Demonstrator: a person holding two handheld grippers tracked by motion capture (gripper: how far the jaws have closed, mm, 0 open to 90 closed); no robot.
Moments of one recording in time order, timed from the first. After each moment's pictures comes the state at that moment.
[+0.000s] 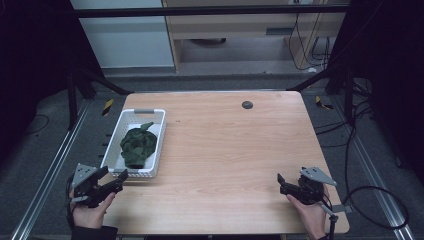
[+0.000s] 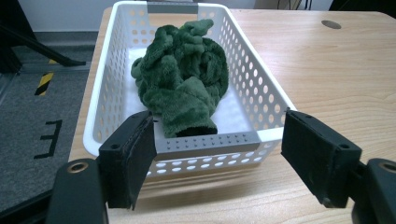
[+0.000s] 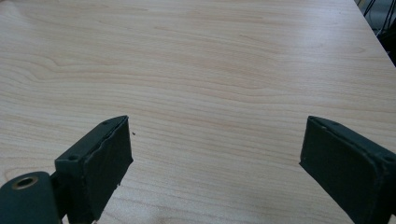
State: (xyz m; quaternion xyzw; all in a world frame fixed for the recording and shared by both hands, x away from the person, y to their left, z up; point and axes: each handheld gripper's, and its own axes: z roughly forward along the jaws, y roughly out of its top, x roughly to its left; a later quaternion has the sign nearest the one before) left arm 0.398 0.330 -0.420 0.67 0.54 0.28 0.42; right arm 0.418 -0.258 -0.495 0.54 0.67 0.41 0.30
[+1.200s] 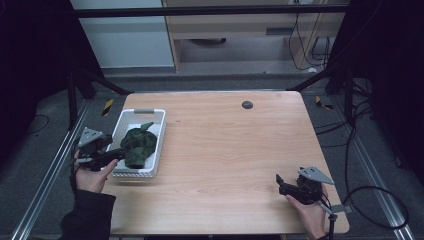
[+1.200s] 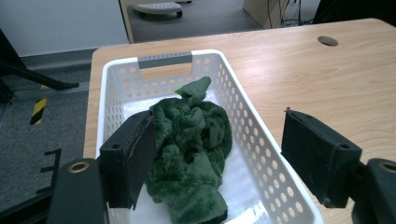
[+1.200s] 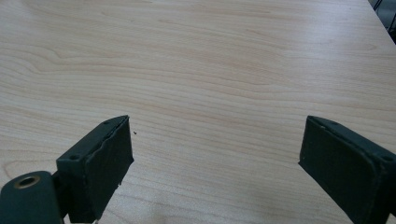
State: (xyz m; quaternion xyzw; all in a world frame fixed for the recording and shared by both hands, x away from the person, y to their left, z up) left arm 0.474 0.324 -0.373 0.70 0.51 0.28 0.41; right arm 0.421 -0.256 -0.498 0.53 0.68 0.40 0.29
